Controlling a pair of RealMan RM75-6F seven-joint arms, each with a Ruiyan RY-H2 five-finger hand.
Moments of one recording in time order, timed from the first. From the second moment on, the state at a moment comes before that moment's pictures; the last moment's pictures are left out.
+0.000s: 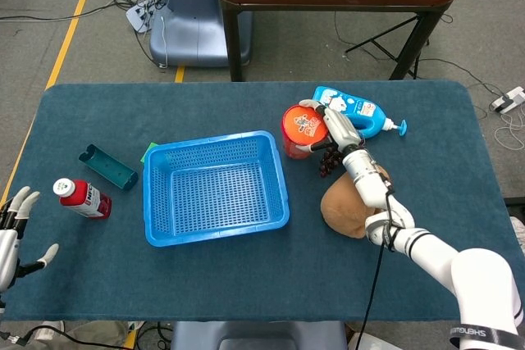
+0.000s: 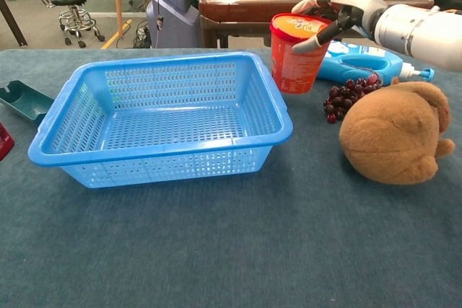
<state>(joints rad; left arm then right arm) -0.08 -1.00 -0.07 -1.78 1.44 1.48 0.02 0.96 -1.68 0.33 -0.79 -1.24 0.67 0.69</state>
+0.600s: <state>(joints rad) -0.09 -1.00 -0.07 -1.78 1.44 1.47 0.02 0.93 -1.57 0.28 -0.88 -1.34 0.67 0.82</state>
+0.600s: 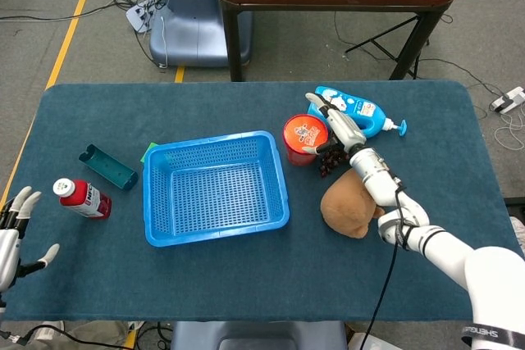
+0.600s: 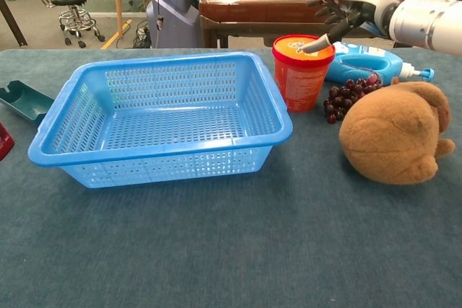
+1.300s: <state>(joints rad) -0.12 -1.02 -0.09 -1.77 1.42 1.44 0.03 0.43 -1.16 0.14 -1.58 -1.32 1.29 0.19</state>
